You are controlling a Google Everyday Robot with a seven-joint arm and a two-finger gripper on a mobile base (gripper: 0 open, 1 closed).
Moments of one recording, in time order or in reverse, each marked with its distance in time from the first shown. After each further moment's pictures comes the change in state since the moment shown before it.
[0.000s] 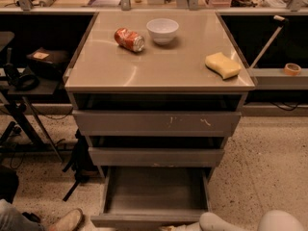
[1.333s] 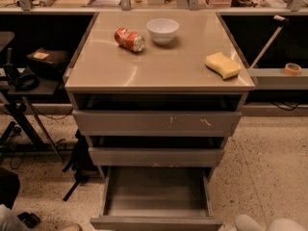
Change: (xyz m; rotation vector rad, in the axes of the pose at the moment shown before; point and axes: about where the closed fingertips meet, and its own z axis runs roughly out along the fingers) arm 0.043 0.077 -0.137 -0.281 -0.151 0.196
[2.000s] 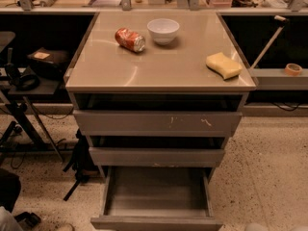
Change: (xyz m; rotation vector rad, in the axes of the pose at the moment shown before) arm 0.013 0.038 -0.014 0.071 0.021 0.088
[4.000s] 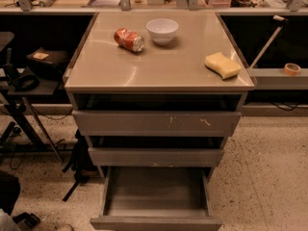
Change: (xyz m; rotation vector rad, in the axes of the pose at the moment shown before) arm -0.071 0.074 -0.065 0.531 0.433 0.031
